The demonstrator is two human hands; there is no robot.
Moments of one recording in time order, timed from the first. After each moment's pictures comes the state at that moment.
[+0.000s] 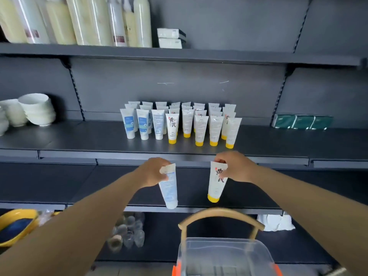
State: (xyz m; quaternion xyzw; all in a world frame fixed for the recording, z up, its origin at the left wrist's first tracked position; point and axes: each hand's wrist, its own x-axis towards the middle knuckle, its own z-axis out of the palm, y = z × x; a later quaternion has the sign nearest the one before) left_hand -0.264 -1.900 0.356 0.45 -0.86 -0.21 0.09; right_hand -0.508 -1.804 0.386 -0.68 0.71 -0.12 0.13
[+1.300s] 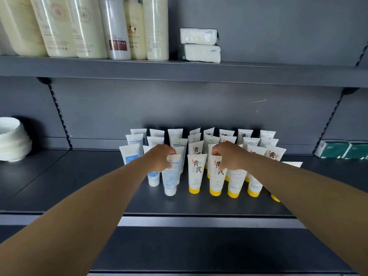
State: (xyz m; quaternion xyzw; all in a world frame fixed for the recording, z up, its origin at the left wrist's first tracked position) left_hand -0.293 -2.199 0.417 0.46 -0.88 -0.13 0.07; right_hand -0.505 -2.118 0.436 -0.68 0.73 -0.01 0.05
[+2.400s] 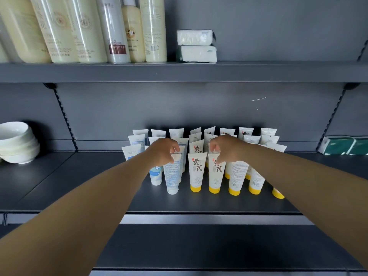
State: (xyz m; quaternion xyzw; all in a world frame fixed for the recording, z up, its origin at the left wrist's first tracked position) left_hand -0.298 -2.191 0.434 0.46 -0.87 -0.13 0.11; right_hand -0.506 -2.119 0.449 -0.69 0.73 -0.04 0.05
